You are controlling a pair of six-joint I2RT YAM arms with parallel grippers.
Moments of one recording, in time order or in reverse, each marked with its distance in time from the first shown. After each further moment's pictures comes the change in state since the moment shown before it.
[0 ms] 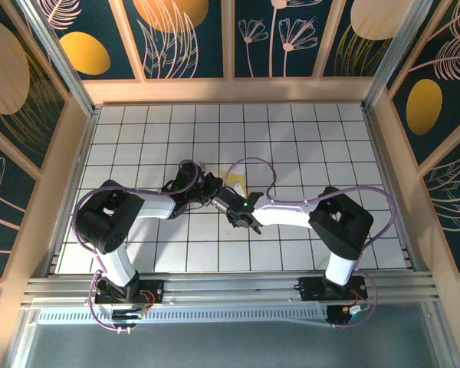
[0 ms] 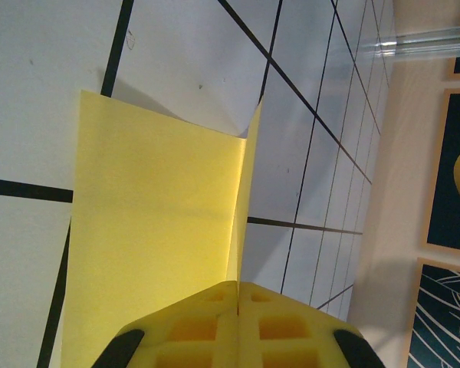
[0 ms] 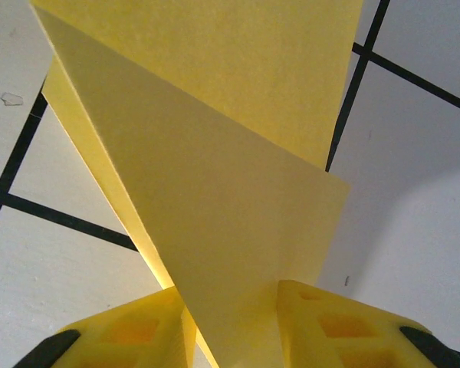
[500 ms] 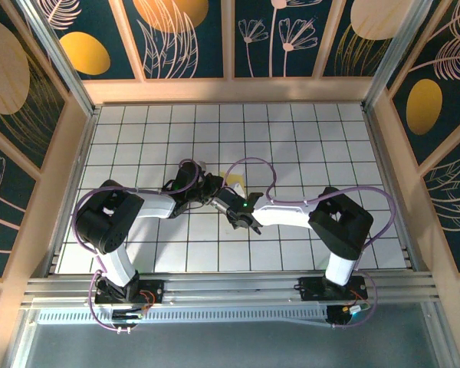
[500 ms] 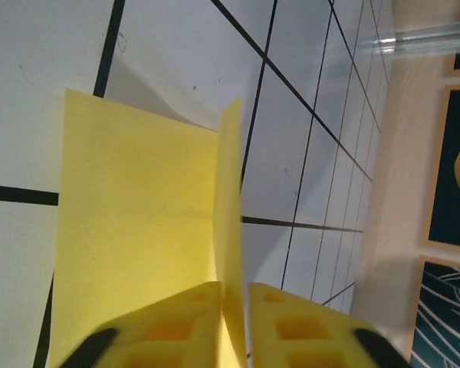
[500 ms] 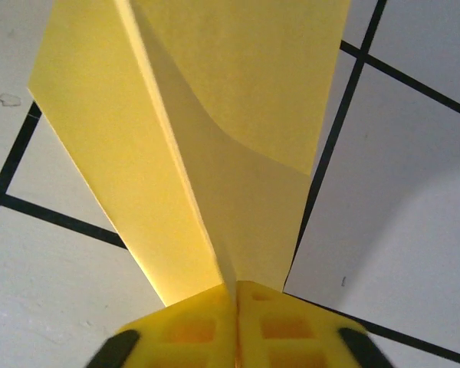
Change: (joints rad) left arm 0.001 0.000 0.011 -0.015 0.005 0.023; right arm 0.003 0.000 0.000 0.000 0.010 -0.002
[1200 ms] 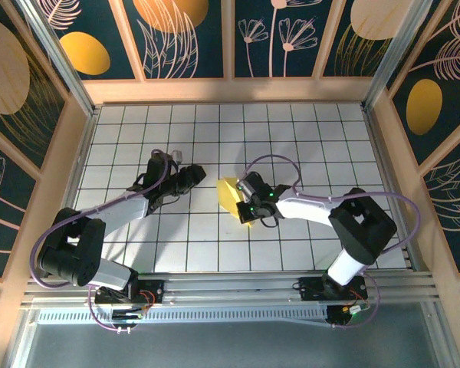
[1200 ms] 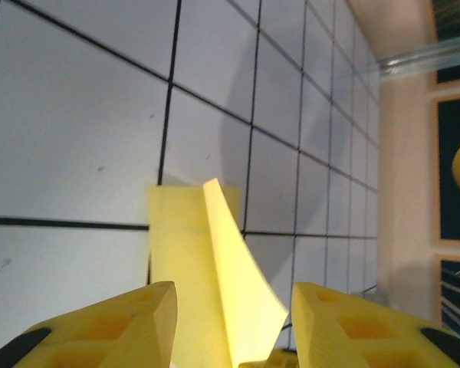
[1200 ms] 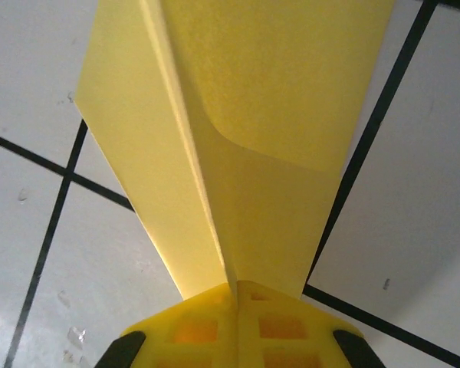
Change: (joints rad) left arm 0.185 -0.310 -0.040 -0.303 0.064 0.266; right arm -0.237 -0.140 -0.167 0.183 -0.518 -0.071
